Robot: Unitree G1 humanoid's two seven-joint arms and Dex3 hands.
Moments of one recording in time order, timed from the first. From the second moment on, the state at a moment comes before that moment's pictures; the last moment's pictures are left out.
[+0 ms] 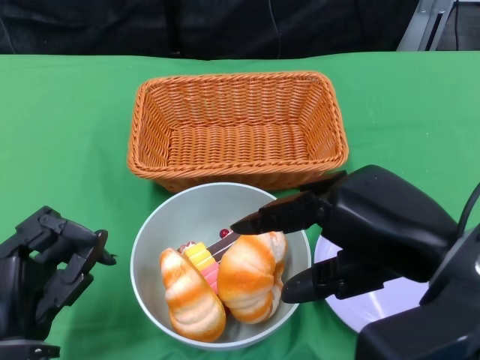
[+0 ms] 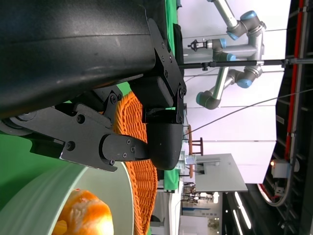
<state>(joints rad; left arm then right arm) -0.13 -0.01 0.31 0.61 -0.39 -0.78 -0.46 -0.23 -0.38 0.36 -0.60 -0.56 0.08 0.50</state>
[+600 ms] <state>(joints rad) -0.10 -0.02 0.27 0.52 -0.36 -0.73 -0.41 -0.23 -0.33 0.44 -0.44 -0.77 -0.09 0.35</state>
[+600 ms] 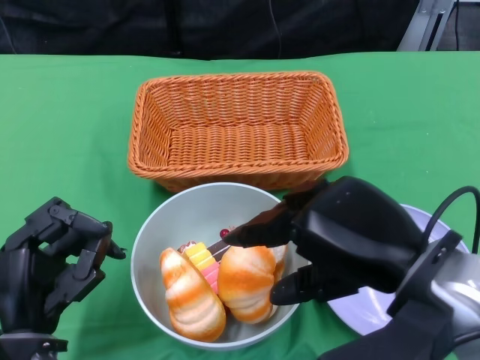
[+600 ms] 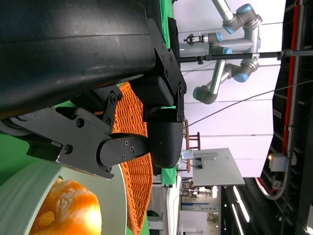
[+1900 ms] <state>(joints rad) -0.05 -0.04 0.24 0.42 -0.38 -0.71 -0.42 -0.27 -0.29 0.58 -0.23 -1.11 -0.22 0.23</state>
